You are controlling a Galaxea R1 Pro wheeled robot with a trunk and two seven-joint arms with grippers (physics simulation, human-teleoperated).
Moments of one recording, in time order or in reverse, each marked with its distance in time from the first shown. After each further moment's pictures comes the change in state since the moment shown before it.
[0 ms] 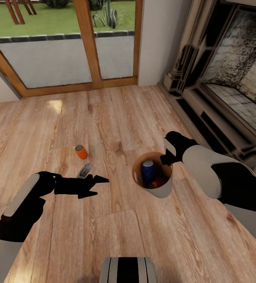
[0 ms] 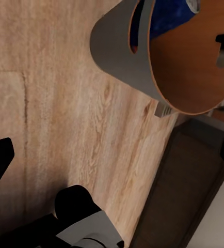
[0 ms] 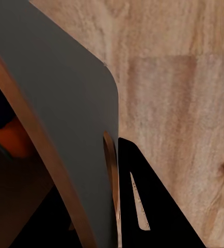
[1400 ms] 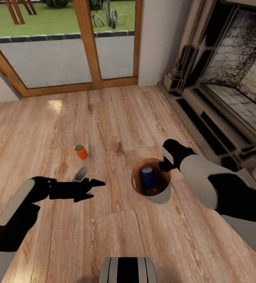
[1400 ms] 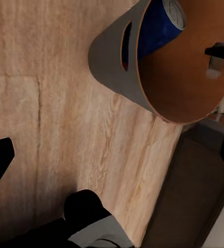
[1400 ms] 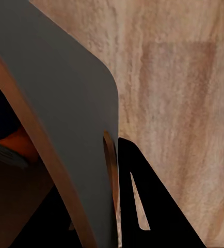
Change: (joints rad) left arm 0.064 0.022 0.031 -0.058 -0.073 0.000 -0.050; right arm 0.094 0.010 -0.017 -0.072 0.033 0.000 0.008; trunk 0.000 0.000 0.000
